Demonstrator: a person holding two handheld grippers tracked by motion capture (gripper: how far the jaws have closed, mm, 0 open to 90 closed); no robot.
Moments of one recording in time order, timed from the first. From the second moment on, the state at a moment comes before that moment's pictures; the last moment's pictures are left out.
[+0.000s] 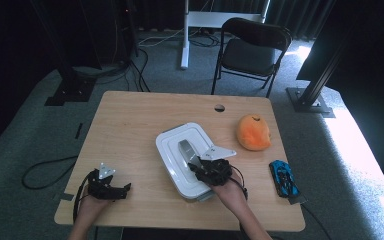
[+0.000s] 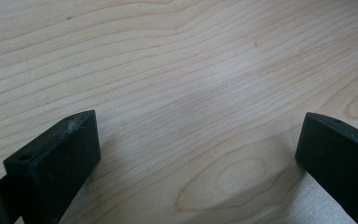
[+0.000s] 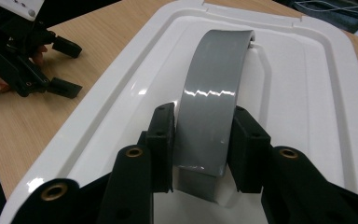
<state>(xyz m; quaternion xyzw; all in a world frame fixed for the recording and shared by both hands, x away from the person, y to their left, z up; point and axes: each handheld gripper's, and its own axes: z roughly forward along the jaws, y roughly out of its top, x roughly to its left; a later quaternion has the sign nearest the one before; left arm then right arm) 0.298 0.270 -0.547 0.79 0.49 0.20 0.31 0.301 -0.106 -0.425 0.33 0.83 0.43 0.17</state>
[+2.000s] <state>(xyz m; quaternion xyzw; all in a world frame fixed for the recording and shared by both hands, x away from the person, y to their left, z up) 0.298 0.269 -0.547 0.79 0.49 0.20 0.31 0.340 -0.140 -0.367 0.37 0.78 0.47 0.19</state>
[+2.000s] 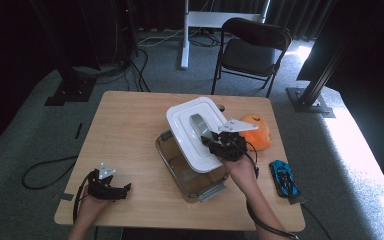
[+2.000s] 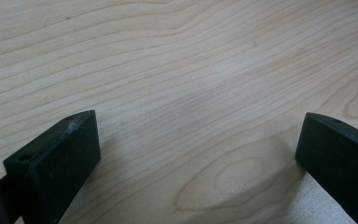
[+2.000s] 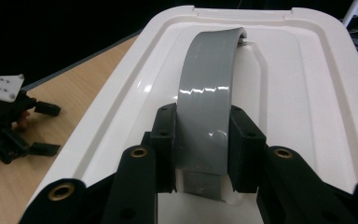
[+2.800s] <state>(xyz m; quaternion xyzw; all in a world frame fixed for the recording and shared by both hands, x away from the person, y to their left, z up) 0.298 0.269 -0.547 0.79 0.49 0.20 0.31 0.386 -0.157 -0.363 0.41 0.76 0.46 0.20</state>
